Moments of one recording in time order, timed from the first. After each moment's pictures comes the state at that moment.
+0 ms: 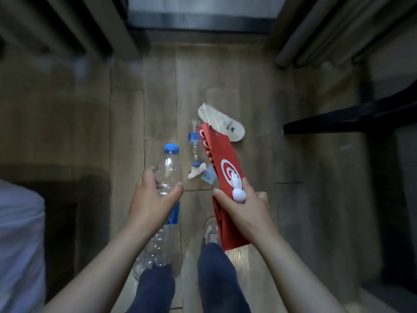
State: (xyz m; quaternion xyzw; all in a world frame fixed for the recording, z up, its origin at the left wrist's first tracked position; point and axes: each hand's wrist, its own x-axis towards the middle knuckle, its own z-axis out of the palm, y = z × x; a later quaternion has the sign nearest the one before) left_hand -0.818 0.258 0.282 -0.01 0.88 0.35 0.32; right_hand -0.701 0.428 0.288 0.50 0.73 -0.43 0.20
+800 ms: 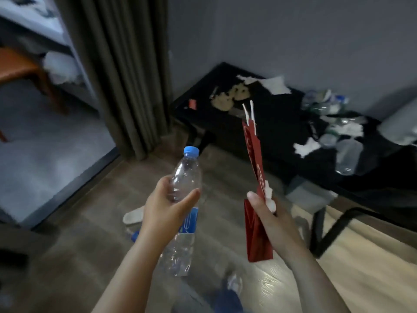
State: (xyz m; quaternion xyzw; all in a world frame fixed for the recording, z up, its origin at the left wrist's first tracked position) left_hand -0.719 0.293 0.687 0.44 0.66 0.45 0.42; right_hand -0.498 0.278 0.703 0.71 0.47 -0.44 -0.29
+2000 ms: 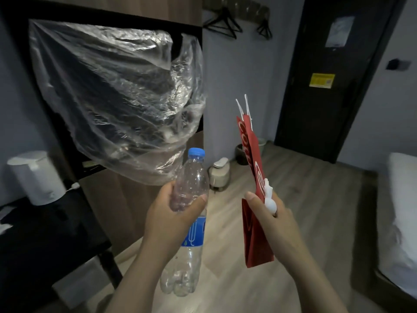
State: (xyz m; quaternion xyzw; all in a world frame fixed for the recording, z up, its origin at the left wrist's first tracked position) left_hand 0.010 -0.011 0.865 0.75 0.11 0.24 0.60; right_hand 0.060 -0.204 0.853 0.80 0.05 0.00 -0.60
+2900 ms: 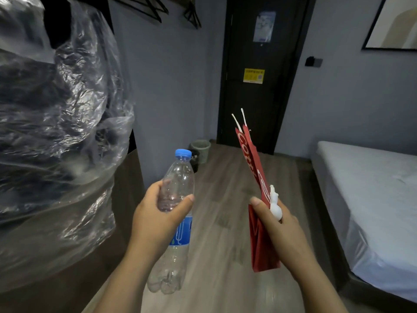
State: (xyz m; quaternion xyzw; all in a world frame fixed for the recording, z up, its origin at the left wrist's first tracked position) left_hand 0.442 0.059 0.837 0.76 0.00 0.14 0.63; right_hand 0.407 -0.165 0.827 0.81 -0.14 0.09 -0.57
